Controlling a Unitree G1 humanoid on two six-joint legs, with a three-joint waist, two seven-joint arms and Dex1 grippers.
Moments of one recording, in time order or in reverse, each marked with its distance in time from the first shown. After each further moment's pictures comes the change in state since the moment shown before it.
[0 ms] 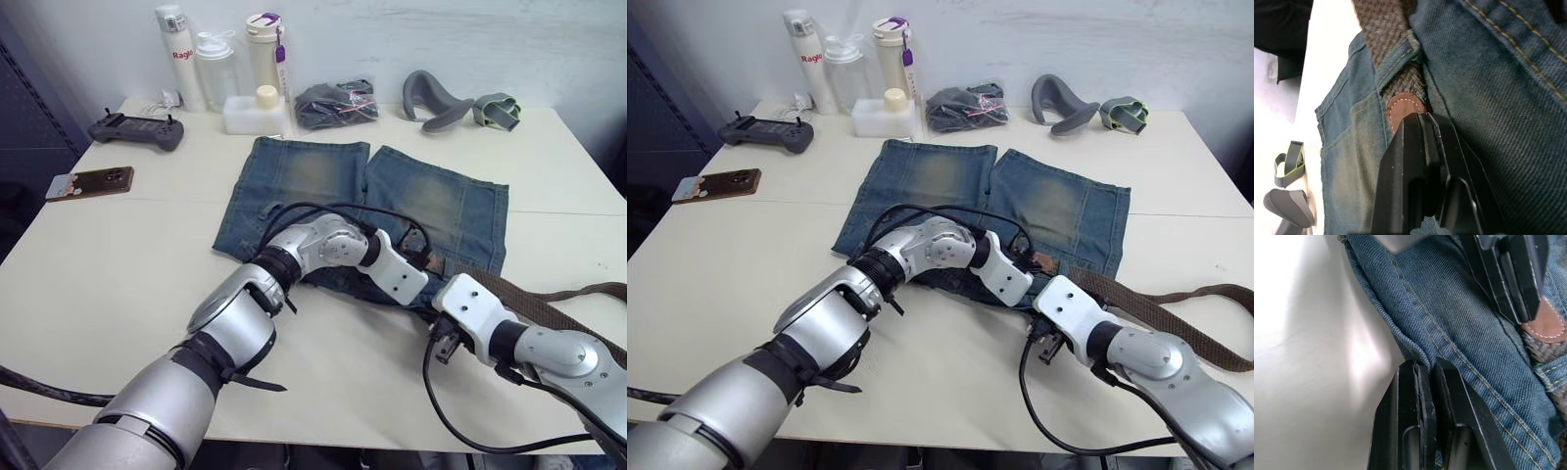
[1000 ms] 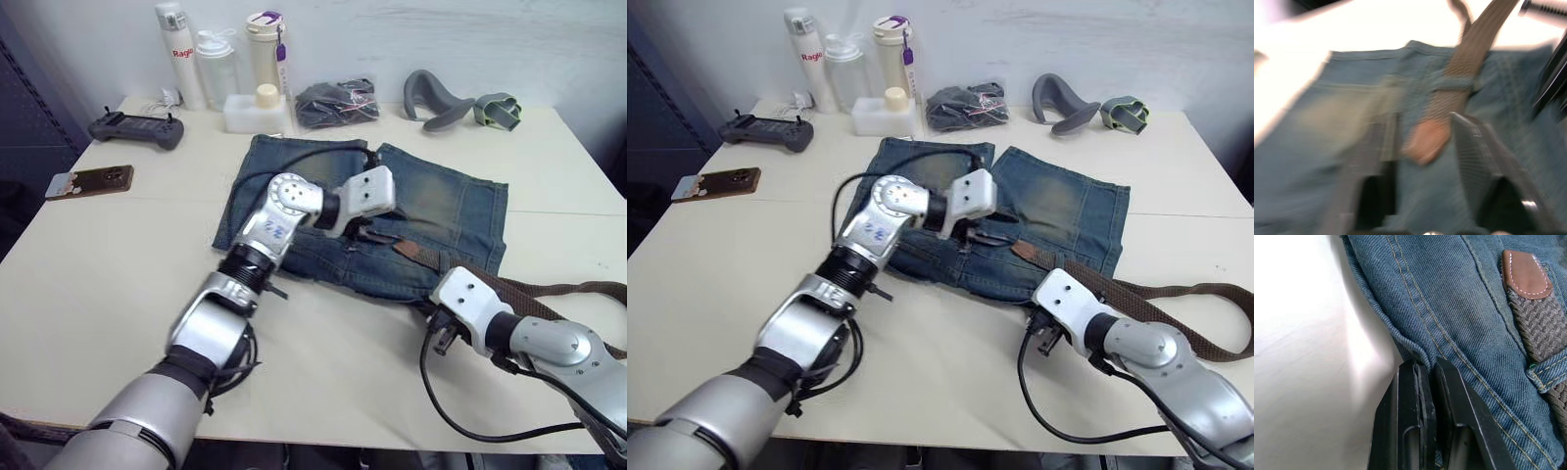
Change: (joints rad) left arm 0.118 0.007 0.378 -0.385 -0.606 1.027 -0.519; right arm -0.063 0.031 0.042 0.062 -0.057 -0.019 0.048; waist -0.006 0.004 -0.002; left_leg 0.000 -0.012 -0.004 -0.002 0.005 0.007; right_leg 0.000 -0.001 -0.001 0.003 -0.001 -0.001
